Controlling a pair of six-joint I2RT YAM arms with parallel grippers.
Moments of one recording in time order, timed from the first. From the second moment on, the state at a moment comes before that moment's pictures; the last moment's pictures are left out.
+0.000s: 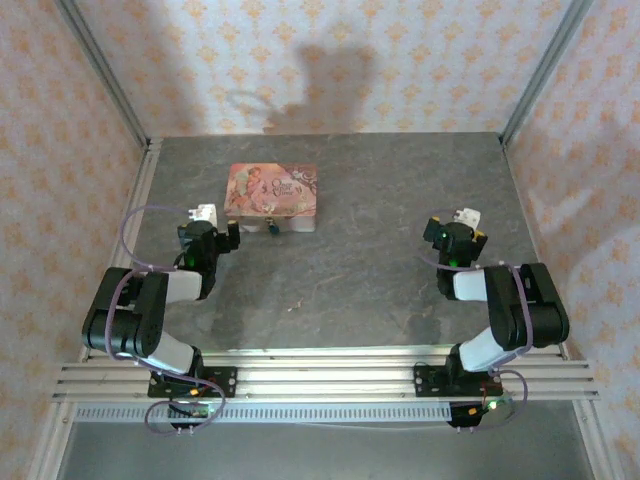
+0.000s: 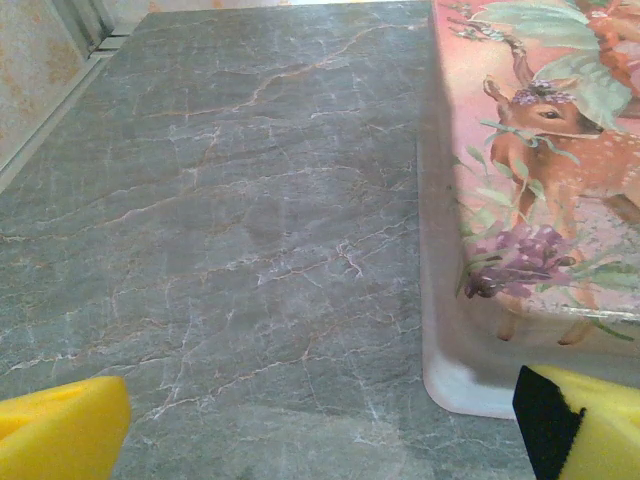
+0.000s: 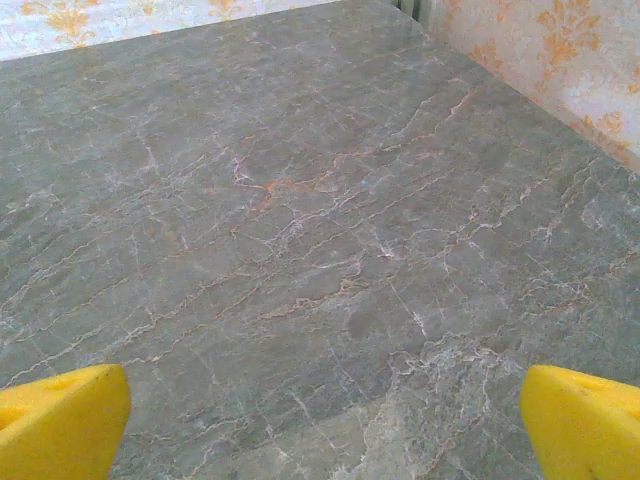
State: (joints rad) left arm -0.04 1.51 0.41 0.64 -0.25 -0.05; right arm 0.06 1.53 0.39 0.71 0.38 0.20
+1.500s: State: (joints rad) left arm -0.04 1.51 0.41 0.64 -0.25 -0.05; right arm 0.06 1.53 0.39 0.70 0.36 0.20
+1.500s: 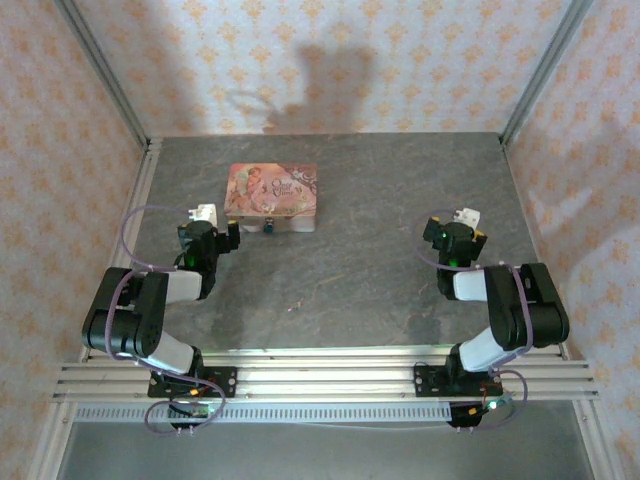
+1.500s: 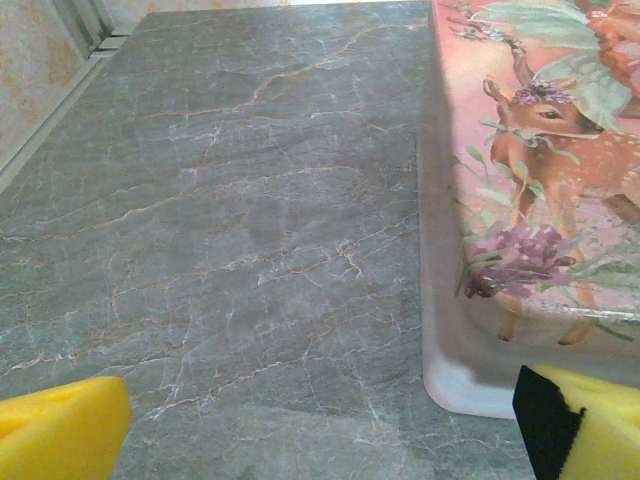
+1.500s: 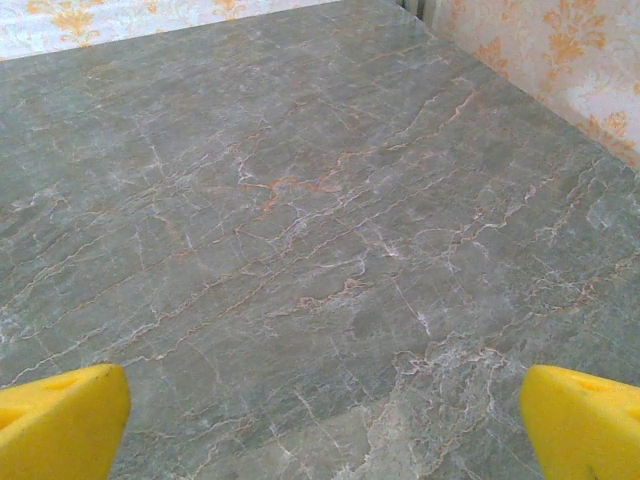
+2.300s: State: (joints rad) left arm 0.11 1.53 1.04 -0.24 0.08 -0.39; right arm 0.50 1.54 1.03 -0.25 0.32 0.71
